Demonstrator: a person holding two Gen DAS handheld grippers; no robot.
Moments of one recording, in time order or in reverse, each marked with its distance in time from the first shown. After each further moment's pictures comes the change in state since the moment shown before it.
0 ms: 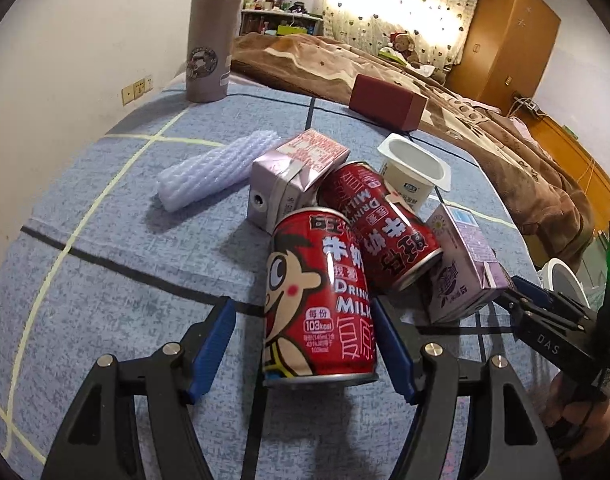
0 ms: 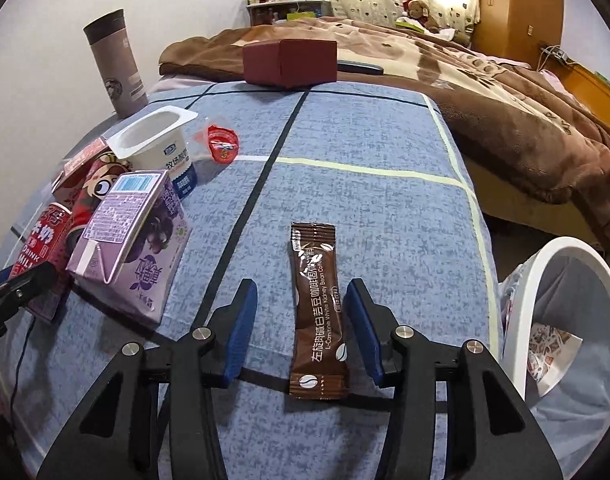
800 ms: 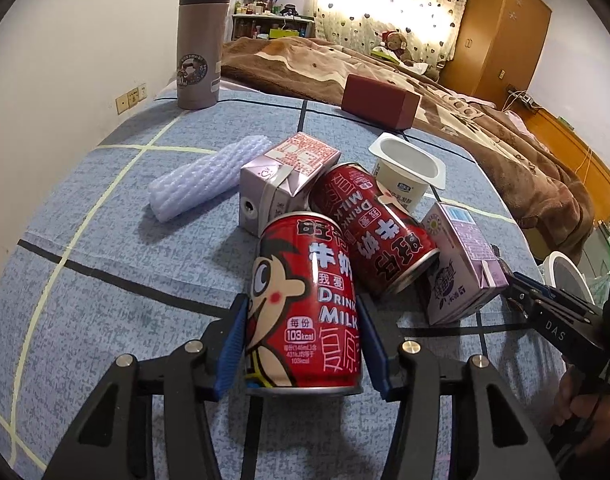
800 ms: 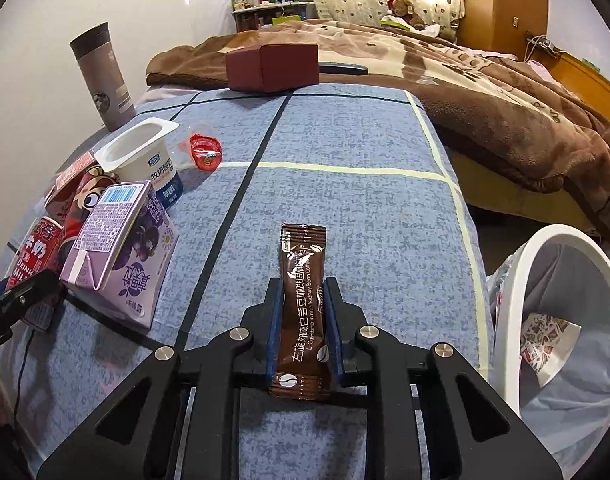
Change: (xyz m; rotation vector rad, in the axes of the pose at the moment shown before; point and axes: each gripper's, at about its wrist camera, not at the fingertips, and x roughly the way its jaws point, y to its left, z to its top) left arm 0.003 -0.002 0.001 0.029 -0.008 0.001; right arm 0.001 -0.005 0.001 0.052 -0.015 -0.012
